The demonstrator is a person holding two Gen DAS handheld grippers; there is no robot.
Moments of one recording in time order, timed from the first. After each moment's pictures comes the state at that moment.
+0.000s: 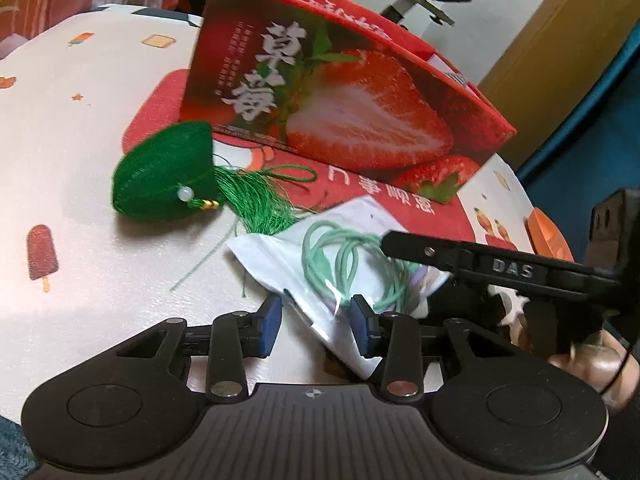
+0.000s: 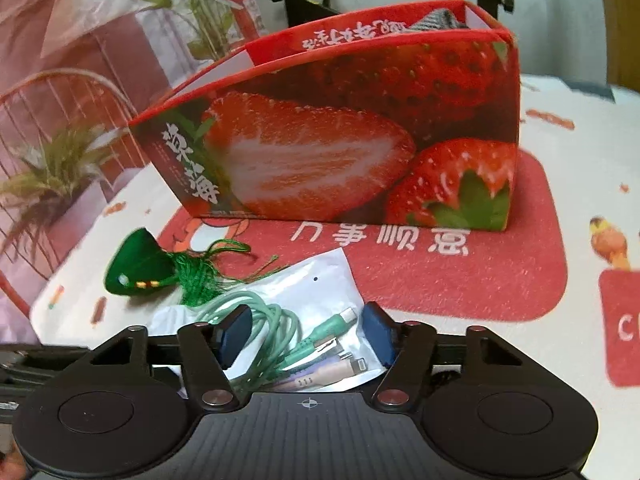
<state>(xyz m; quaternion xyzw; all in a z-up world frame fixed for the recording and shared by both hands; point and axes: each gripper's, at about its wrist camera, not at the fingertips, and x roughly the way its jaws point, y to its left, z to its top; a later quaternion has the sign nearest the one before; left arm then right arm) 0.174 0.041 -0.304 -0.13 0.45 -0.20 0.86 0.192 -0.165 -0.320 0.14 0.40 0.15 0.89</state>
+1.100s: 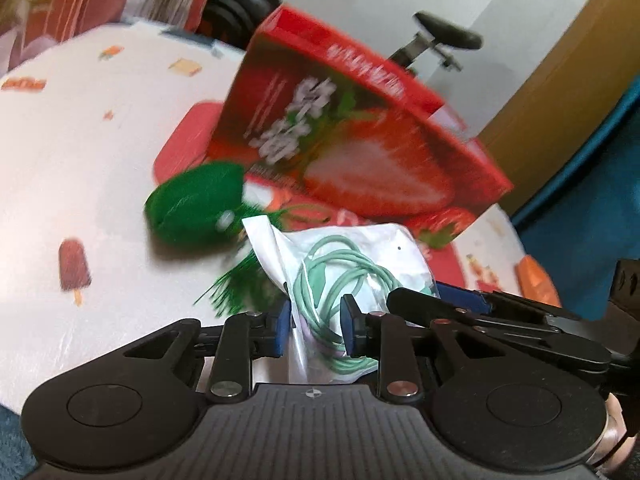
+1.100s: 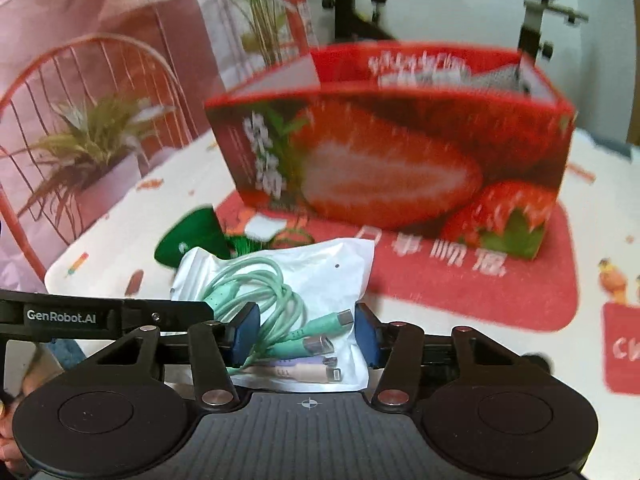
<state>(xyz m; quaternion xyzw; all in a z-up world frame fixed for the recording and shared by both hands) 0.165 0.065 -0.286 -0.17 0.40 -0.20 0.88 0.158 -0.123 -0.289 0.05 0.37 0.17 0.91</state>
